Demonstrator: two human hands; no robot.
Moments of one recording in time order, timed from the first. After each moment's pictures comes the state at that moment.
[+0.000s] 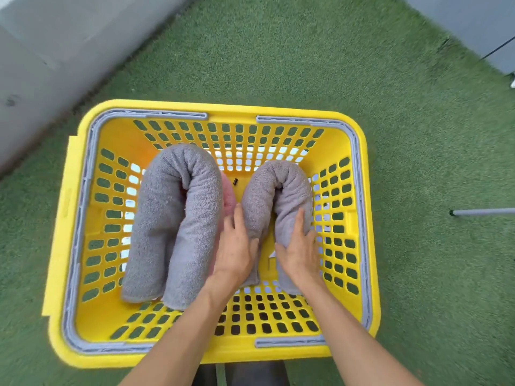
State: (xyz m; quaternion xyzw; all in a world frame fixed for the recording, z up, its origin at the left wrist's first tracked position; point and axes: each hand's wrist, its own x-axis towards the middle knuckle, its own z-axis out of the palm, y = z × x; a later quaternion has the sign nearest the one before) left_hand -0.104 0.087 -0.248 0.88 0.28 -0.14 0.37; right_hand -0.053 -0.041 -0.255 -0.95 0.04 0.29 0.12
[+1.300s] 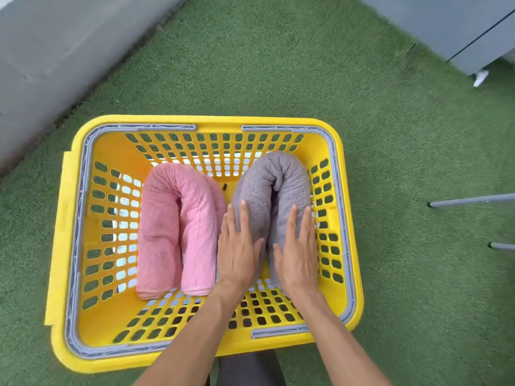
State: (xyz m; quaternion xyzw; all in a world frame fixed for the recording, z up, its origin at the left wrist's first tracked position) left_hand -0.104 0.066 -0.237 0.93 0.22 -0.08 0.30; right_hand -0.070 -0.052 -0.213 -0.97 -0.08 0.19 0.10
